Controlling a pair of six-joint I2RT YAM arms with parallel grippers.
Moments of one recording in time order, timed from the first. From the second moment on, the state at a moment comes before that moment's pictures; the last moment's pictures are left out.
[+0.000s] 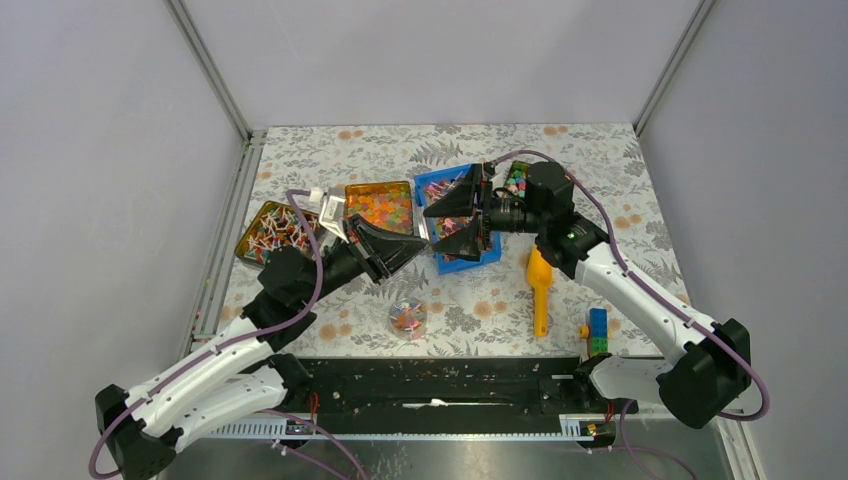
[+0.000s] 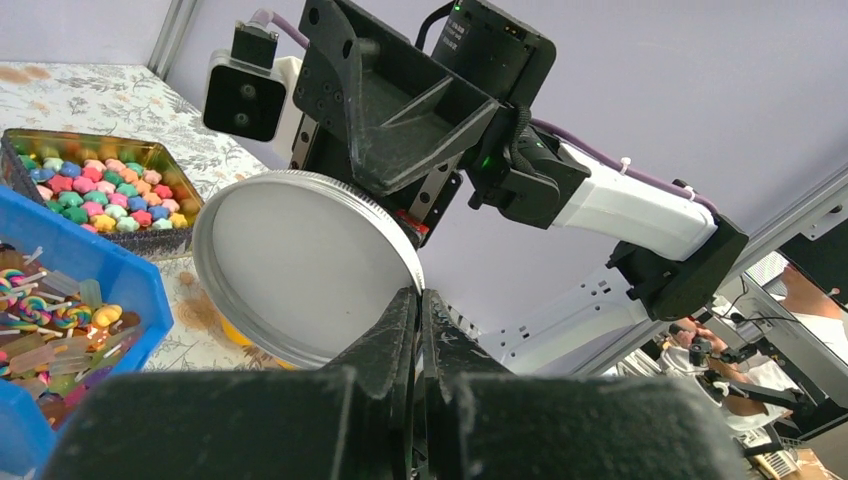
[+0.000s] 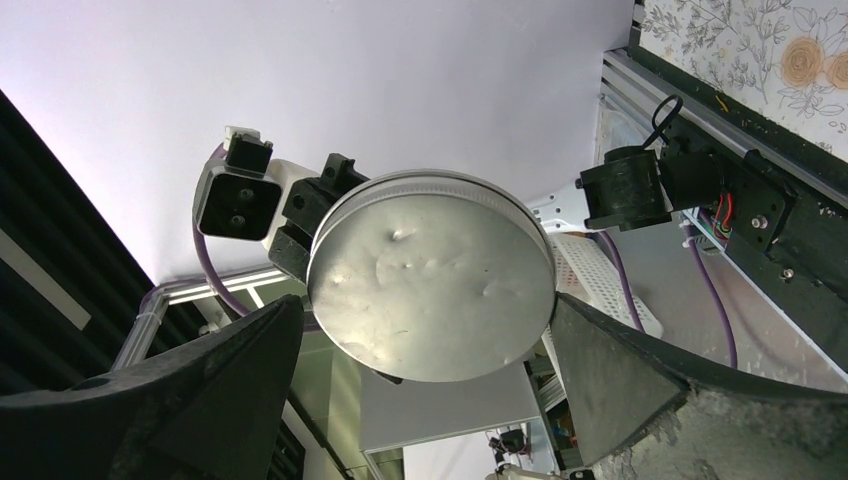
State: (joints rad) left arm -0.81 0.76 0.67 0.37 0.28 -0.74; right arm 0.58 1.24 1.04 0.01 -0.83 1.56
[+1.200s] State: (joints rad) left arm -0.81 0.77 0.64 0.38 0.29 -0.76; right arm 0.59 1.27 1.04 -0.05 -0.83 1.53
